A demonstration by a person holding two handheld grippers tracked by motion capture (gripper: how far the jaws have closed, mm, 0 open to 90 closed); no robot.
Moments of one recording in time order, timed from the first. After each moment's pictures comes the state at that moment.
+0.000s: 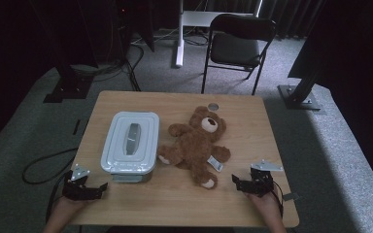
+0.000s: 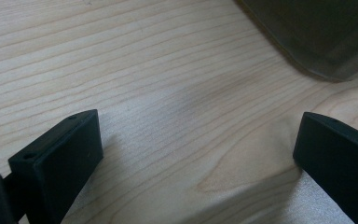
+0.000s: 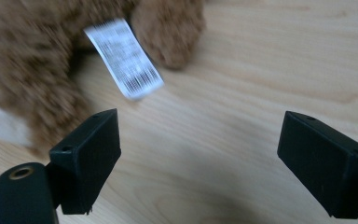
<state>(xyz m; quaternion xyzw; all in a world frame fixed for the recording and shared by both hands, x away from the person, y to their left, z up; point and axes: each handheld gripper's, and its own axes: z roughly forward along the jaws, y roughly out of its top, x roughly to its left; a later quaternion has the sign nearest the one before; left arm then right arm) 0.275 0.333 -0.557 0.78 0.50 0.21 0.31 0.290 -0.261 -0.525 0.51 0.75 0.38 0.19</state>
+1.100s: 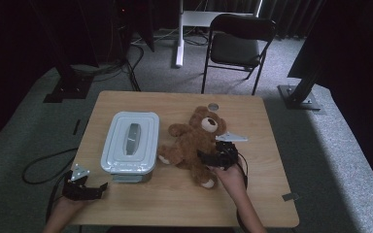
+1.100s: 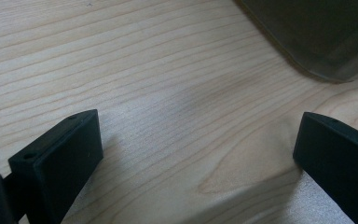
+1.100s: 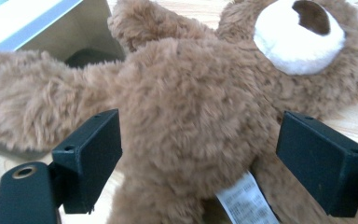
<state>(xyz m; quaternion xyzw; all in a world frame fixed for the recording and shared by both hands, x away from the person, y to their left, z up) 0.275 0.333 -0.557 0.78 0.50 0.21 0.31 0.349 -0.148 -0.464 0.47 0.75 0.43 0.16</state>
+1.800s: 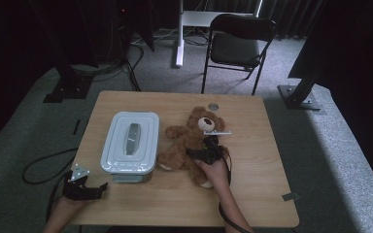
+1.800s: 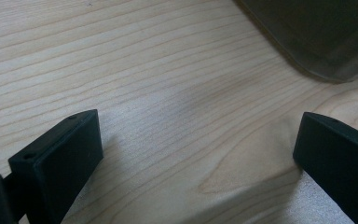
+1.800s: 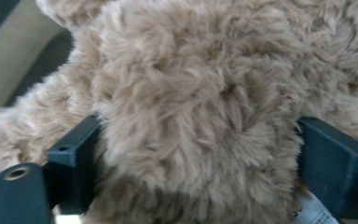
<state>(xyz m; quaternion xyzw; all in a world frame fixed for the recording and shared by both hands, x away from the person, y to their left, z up) 0.275 0.333 -0.557 0.78 0.50 0.21 0.31 0.394 -0.120 -0.511 0.54 0.74 0.39 0.07</state>
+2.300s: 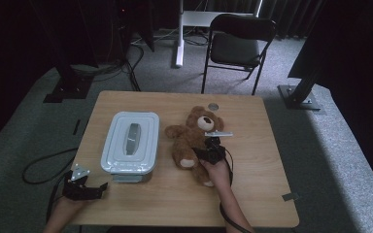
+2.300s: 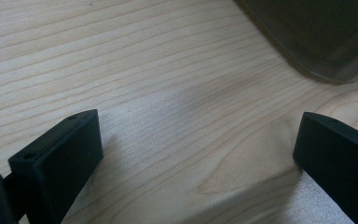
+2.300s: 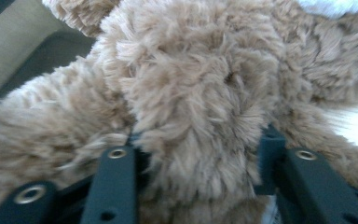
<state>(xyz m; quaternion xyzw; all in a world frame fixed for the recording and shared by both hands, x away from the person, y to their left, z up) 0.275 0.333 -0.557 0.78 0.50 0.21 0.31 0.387 -0.126 -0.504 0.51 0.75 0.40 0.11</state>
